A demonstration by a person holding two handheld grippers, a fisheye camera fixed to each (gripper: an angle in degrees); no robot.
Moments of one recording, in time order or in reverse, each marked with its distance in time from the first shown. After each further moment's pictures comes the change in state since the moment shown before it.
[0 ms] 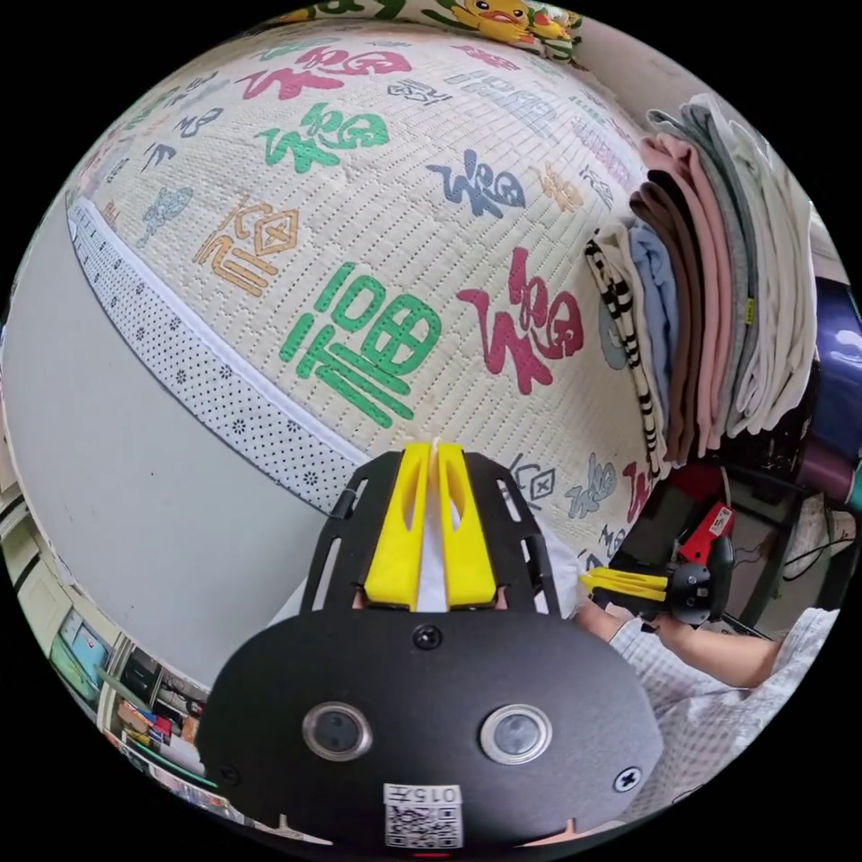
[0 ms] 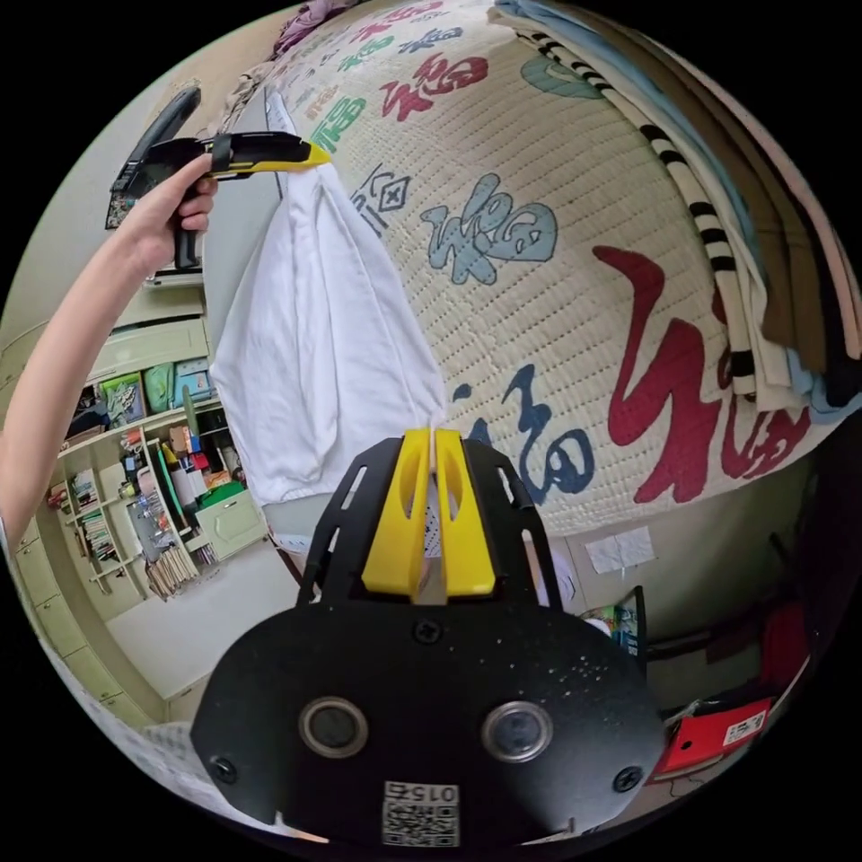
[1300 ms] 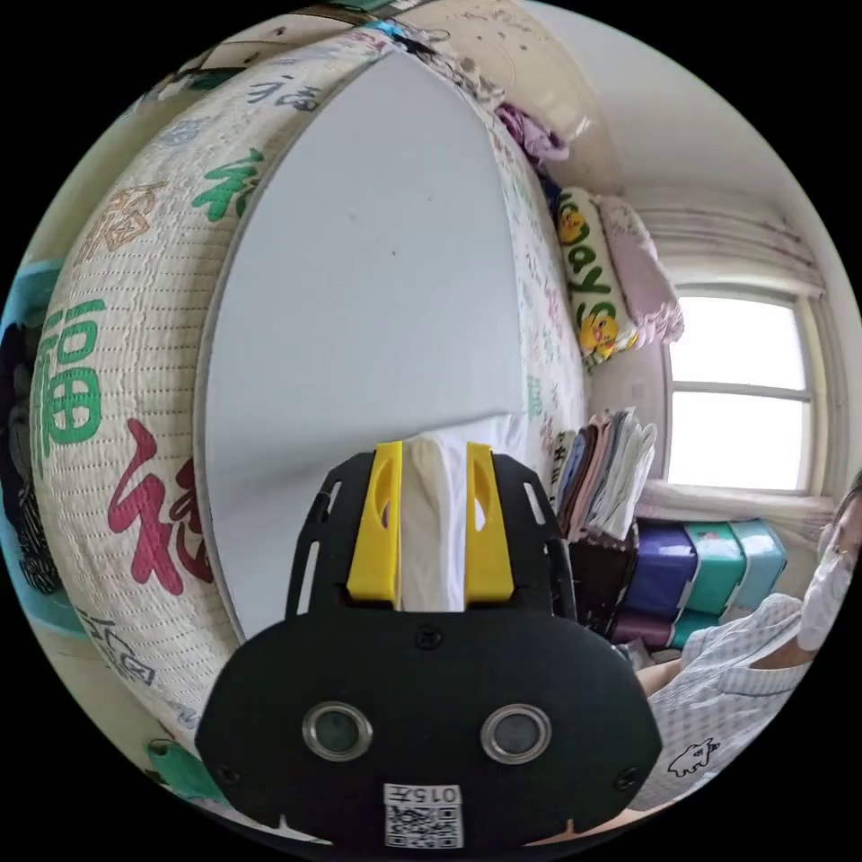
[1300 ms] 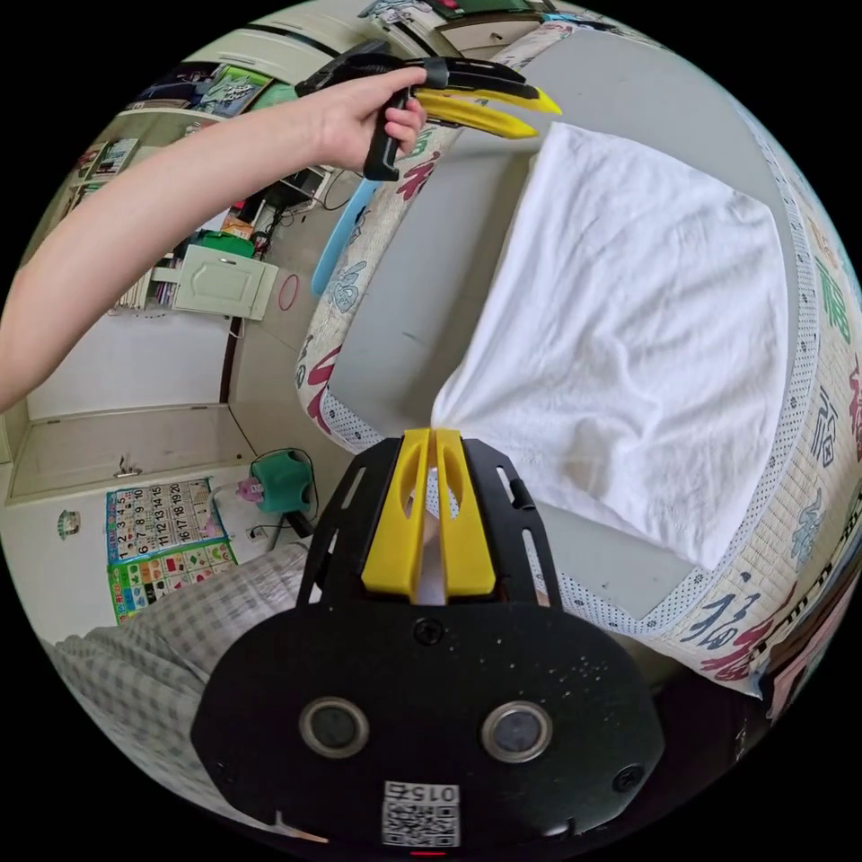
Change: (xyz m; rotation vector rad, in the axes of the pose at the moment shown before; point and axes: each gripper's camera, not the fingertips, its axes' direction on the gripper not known) left arm -0.276 0.432 0.053 0.569 0.571 -0.621; right arm -0.407 0.046 0.154 -0.306 0.203 -0.791
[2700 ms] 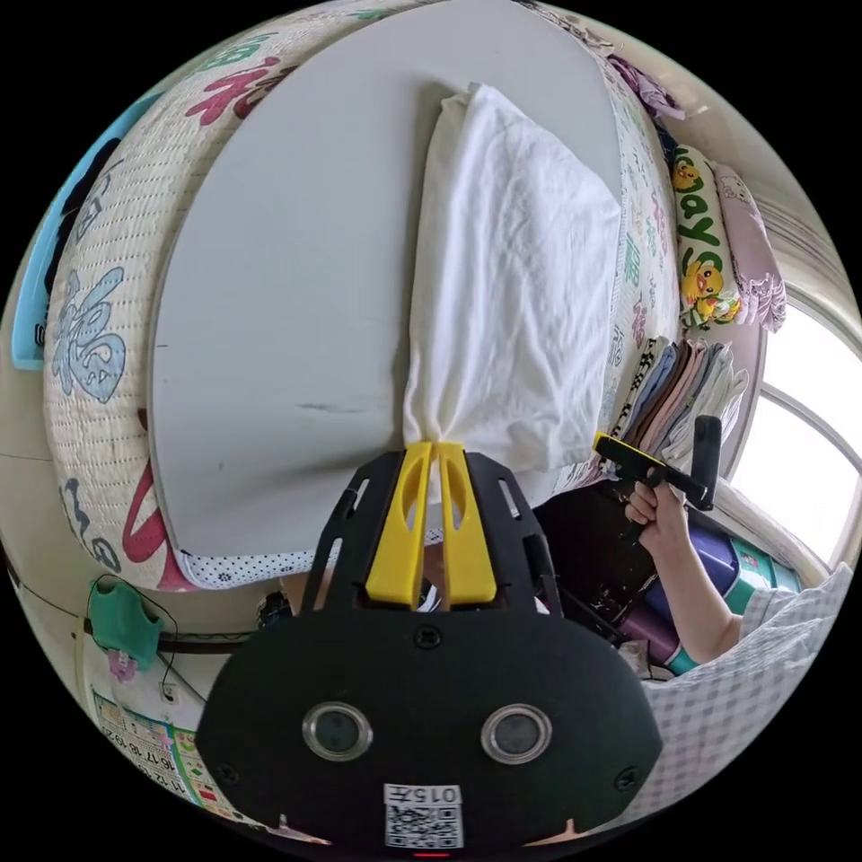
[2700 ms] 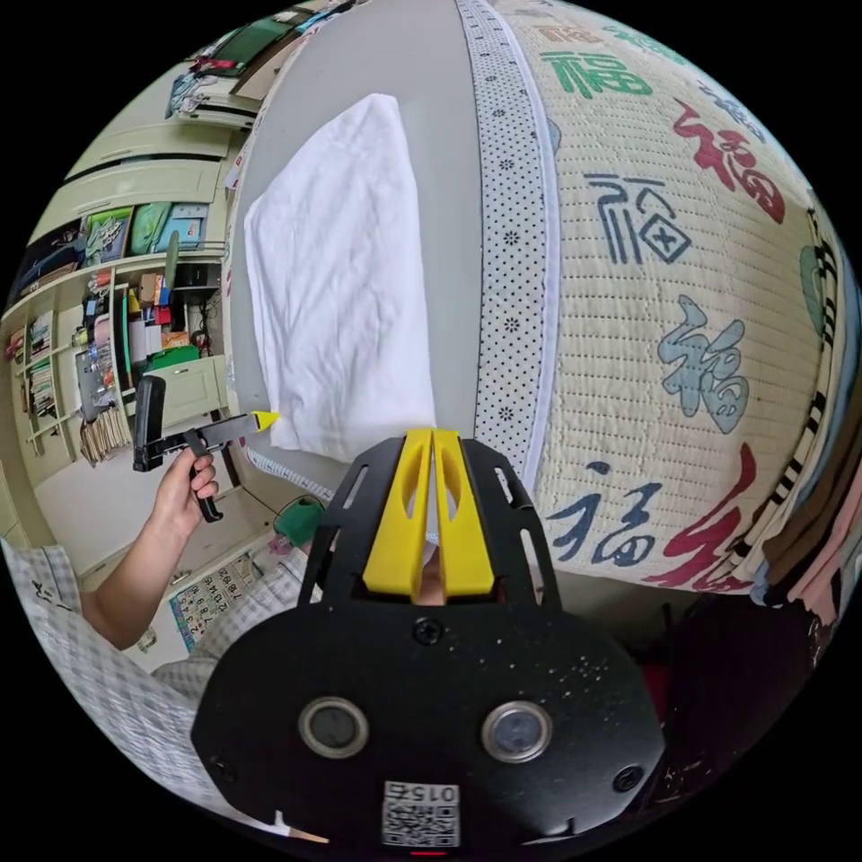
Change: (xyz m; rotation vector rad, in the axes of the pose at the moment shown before) left arm 0.001 0.218 0.037 -0.177 -0.189 -0.286; right arm 0.171 -0.068 0.030 -0.009 -0.068 0.399
